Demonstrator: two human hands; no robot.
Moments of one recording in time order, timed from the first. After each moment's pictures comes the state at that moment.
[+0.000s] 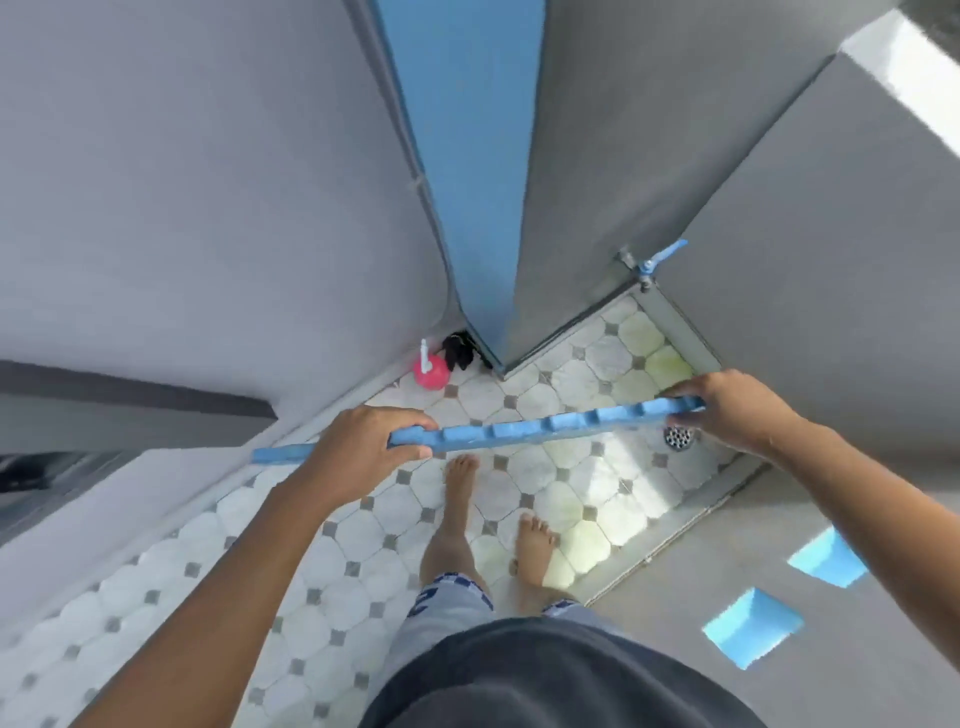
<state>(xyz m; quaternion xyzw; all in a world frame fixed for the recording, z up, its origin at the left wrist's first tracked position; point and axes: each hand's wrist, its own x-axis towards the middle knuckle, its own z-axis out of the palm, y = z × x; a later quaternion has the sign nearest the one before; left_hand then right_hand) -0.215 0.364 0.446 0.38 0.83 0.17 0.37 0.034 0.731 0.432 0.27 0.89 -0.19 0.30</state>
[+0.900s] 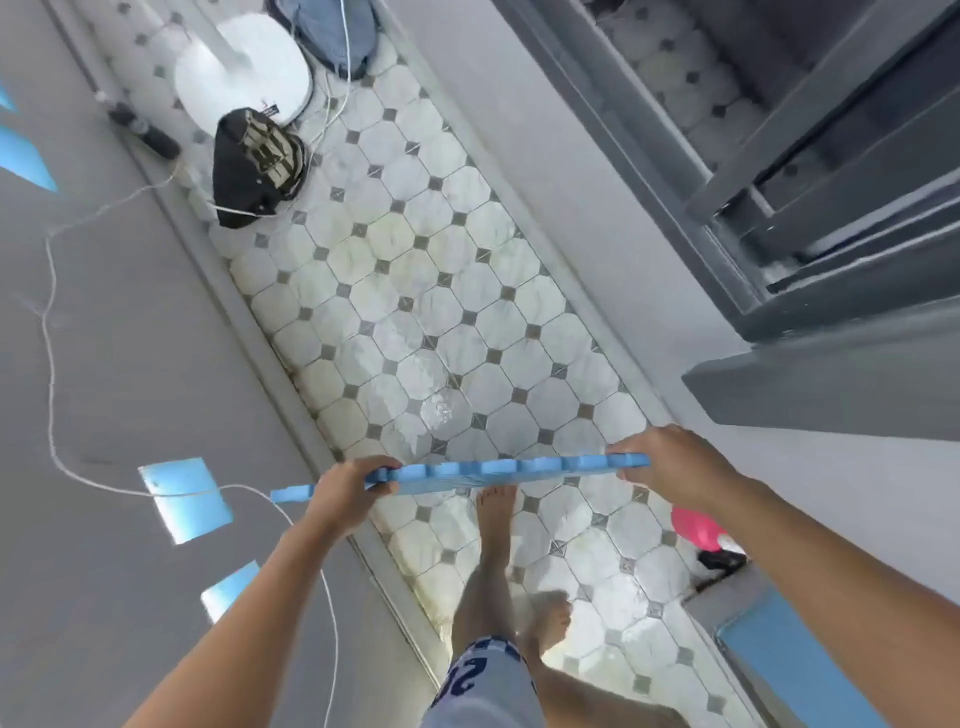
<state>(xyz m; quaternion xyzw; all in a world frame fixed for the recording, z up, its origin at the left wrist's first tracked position) 0.061 -0.083 0.258 -0.50 0.74 0.38 0.24 -0.301 0.128 0.310 -0.43 0.77 0.06 0.46</state>
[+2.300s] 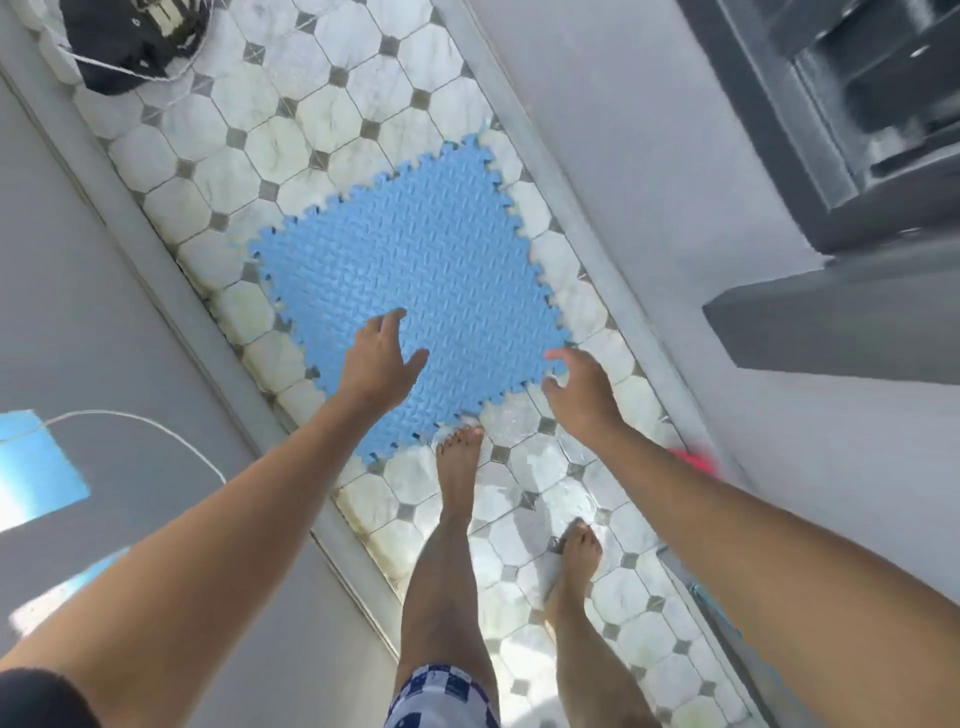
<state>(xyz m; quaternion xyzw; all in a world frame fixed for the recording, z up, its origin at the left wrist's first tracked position) -0.055 -0.078 0.086 -0.50 0.76 0.36 0.18 -0.249 0.113 0.074 -0.23 0.86 -0.18 0.42</state>
